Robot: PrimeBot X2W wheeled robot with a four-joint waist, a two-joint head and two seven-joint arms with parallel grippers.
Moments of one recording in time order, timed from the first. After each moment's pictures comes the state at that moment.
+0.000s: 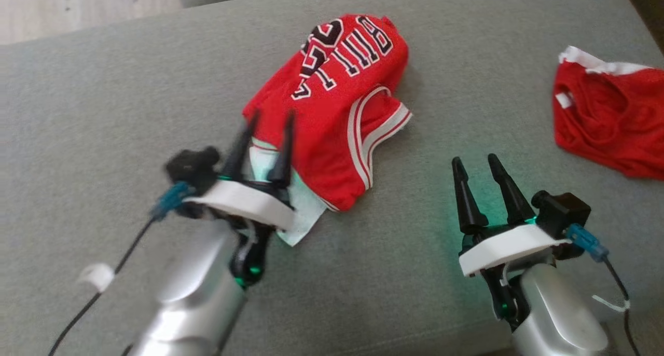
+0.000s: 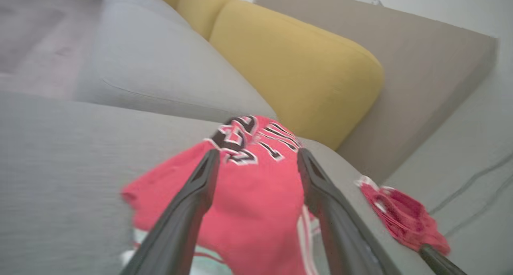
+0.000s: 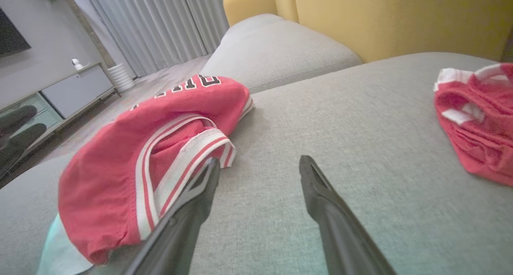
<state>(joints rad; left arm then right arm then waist) -0.57 0.05 -0.60 0.60 -0.75 -0.12 -0.25 -0.25 -0.05 0.22 0.48 0.35 0.13 -0.26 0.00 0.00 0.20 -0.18</state>
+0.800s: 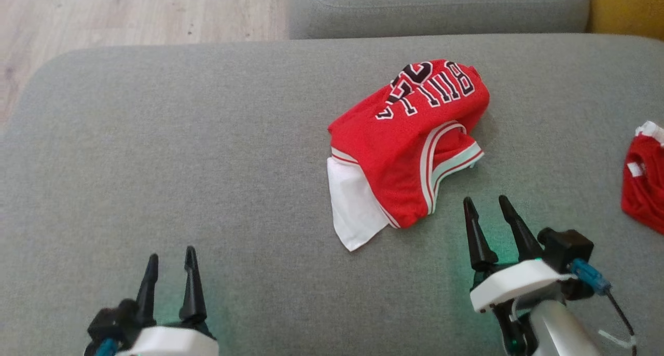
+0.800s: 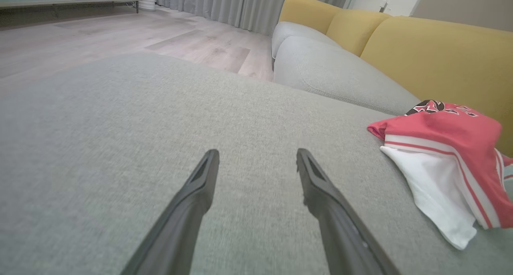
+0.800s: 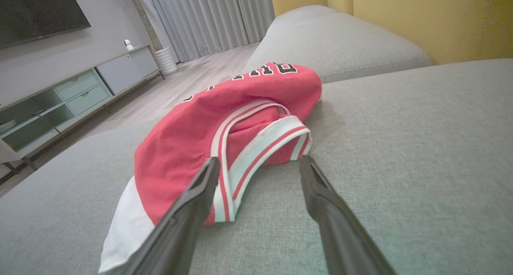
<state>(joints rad) -0.01 0.05 -0.06 0.40 -0.34 -0.11 -0.26 -0.16 -0.05 0.17 0.51 0.30 0.13 -0.26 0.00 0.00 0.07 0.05</state>
